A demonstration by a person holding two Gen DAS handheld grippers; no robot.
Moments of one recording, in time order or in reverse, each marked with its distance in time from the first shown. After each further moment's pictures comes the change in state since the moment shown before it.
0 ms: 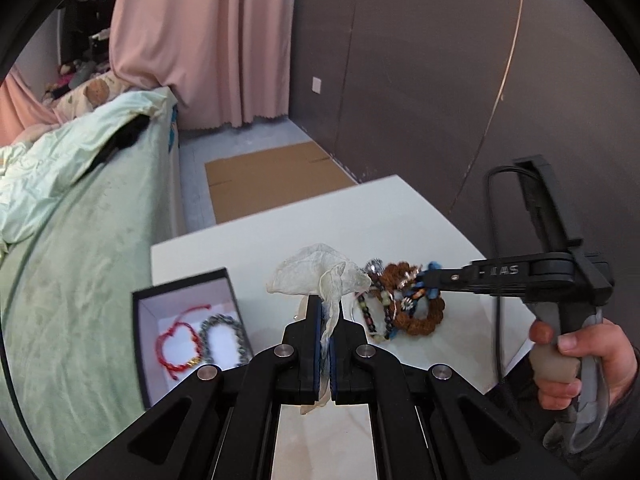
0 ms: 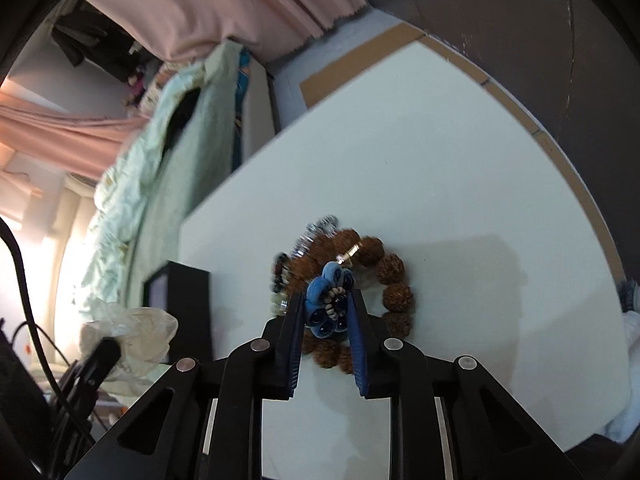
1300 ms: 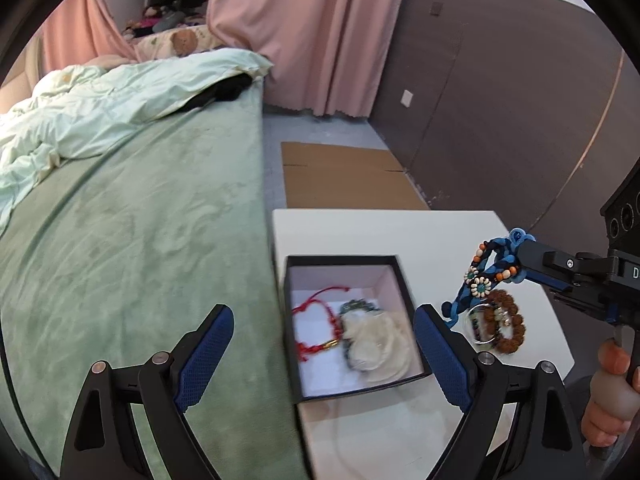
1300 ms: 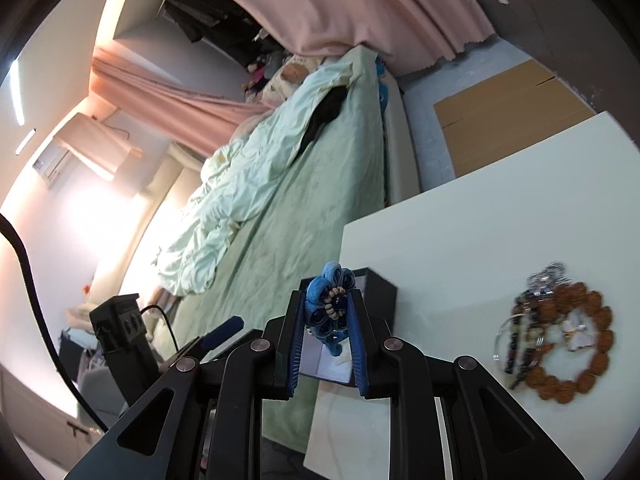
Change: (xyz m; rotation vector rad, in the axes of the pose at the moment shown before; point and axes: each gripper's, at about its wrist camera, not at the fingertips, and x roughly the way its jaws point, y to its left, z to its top) left arm -0.011 0.133 -0.028 -0.277 0.006 0.132; right arm 0.029 0.136 -0.014 -0.227 -0.002 0.329
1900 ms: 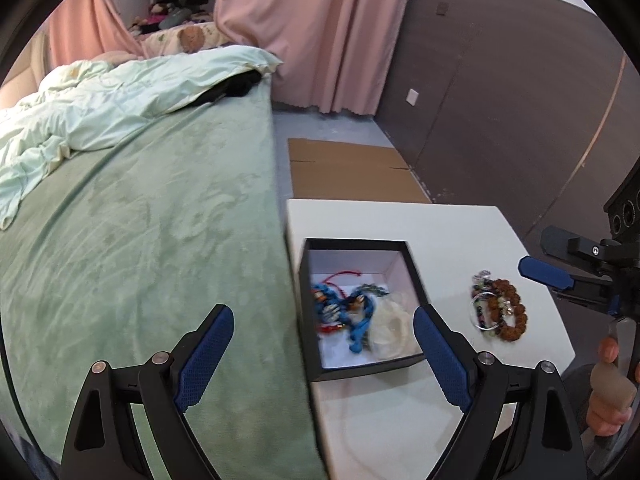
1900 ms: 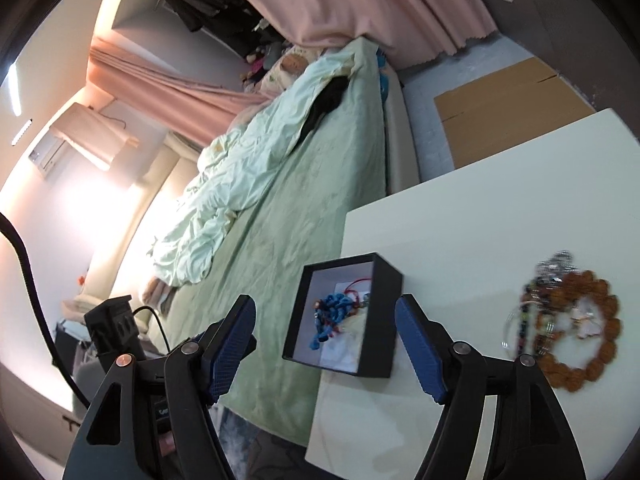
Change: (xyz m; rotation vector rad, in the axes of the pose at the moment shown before) left arm -0.014 0.003 -0.009 0.004 0.004 -0.001; right arm -0.018 0.001 -0.010 -0.016 -0.005 -0.044
